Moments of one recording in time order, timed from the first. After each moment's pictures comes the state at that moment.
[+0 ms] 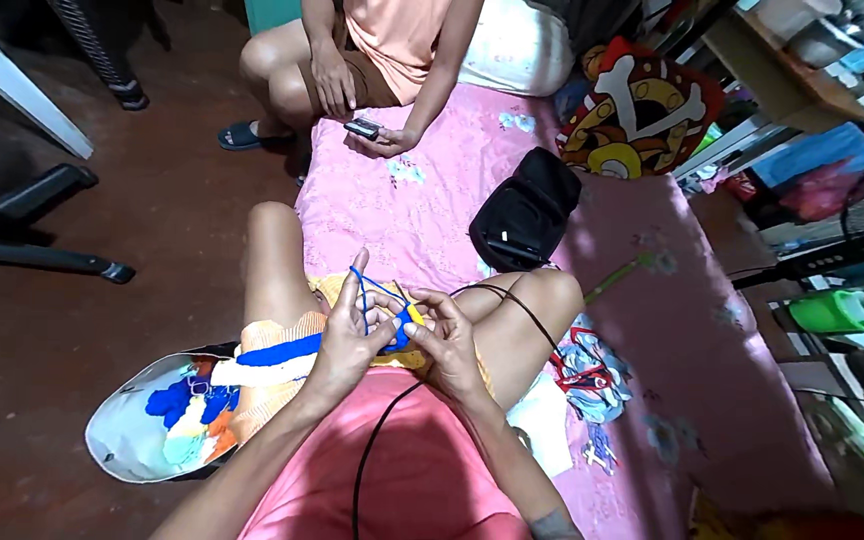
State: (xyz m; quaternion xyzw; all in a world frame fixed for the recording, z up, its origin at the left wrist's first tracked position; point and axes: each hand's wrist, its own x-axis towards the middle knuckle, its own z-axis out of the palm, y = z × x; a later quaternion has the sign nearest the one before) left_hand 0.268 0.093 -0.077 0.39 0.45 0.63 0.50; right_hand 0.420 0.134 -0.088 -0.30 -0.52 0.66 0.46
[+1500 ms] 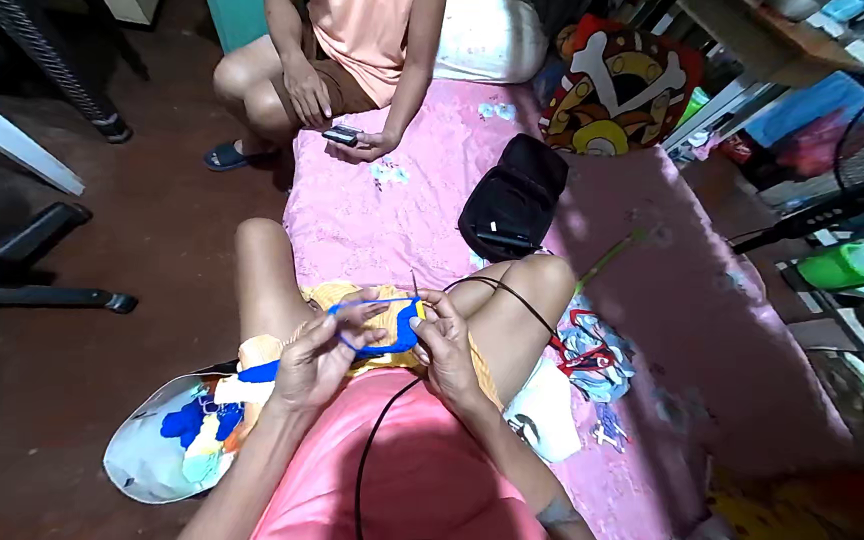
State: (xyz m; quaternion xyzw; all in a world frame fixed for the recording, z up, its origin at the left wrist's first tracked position) left_hand 0.241 0.084 -0.104 0.30 0.19 0.66 0.66; right_hand 0.420 0.124 -0.088 -0.30 -0.44 0.69 0.50
